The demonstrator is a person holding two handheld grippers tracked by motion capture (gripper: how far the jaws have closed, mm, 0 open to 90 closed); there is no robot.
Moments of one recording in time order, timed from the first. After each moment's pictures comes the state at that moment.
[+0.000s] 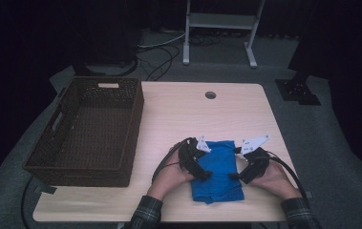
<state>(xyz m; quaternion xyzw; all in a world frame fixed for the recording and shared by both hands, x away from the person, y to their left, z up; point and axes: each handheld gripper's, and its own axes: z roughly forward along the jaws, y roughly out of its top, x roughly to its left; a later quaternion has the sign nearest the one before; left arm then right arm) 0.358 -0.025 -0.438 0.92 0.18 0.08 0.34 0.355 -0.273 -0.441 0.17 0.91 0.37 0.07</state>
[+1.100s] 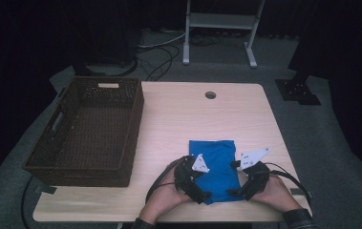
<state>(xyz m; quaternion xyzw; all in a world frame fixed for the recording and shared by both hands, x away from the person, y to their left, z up) 0.298 -0.013 -0.439 0.92 0.17 0.05 0.36 0.314 -0.262 -0.445 0.15 0.91 0.38 0.03</state>
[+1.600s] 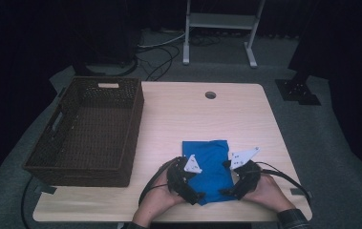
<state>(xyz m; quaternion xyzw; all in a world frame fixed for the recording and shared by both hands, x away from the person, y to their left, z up) 0.294 0.007 -0.438 0.91 0.18 0.06 0.36 0.317 -0.236 -0.443 0.14 0.92 0.37 0.03</state>
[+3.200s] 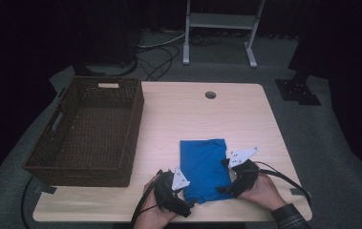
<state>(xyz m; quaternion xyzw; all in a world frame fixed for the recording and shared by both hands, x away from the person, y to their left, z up) 0.247 0.035 -0.443 0.88 0.27 0.14 0.36 0.319 -0.232 -0.446 0.16 0.91 0.39 0.04</state>
